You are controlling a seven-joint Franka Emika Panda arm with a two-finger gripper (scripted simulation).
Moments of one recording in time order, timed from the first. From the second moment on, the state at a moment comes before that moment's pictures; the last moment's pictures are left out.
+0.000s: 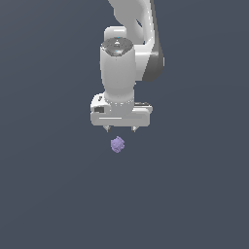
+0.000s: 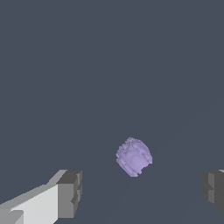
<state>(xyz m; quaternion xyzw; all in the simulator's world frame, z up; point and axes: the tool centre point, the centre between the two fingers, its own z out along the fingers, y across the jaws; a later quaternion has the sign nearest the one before) 0.017 -0.013 0.214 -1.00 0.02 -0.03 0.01</state>
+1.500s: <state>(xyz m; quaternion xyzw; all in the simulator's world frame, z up) 0.011 -0.007 0.189 -1.00 0.09 -0.03 0.02</state>
